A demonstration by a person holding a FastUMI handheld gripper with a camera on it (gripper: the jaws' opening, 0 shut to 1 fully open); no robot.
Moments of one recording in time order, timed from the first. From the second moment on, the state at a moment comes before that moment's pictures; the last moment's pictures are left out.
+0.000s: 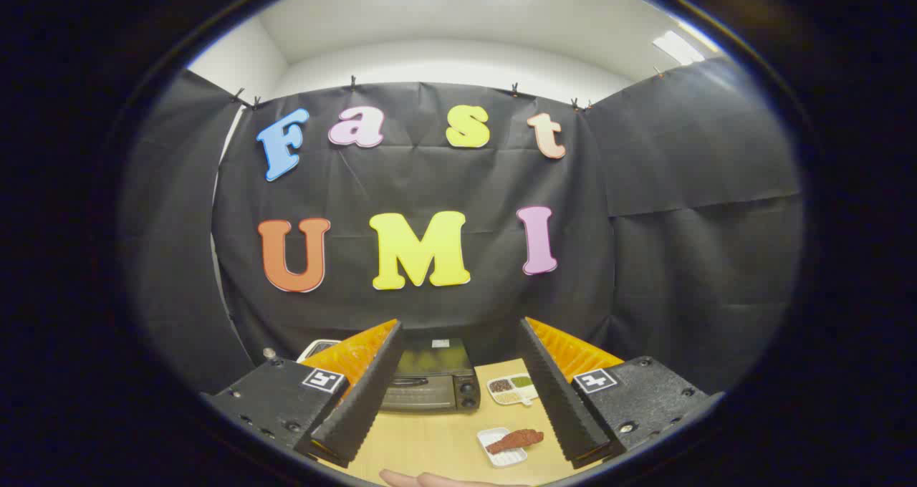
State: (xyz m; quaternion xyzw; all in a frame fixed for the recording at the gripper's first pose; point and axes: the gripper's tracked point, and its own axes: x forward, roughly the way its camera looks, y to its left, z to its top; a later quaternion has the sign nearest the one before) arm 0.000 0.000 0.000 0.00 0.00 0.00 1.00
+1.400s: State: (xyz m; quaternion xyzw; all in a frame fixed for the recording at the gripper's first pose) arm 0.190 0.083 -0.147 -0.05 0.09 0.05 0.99
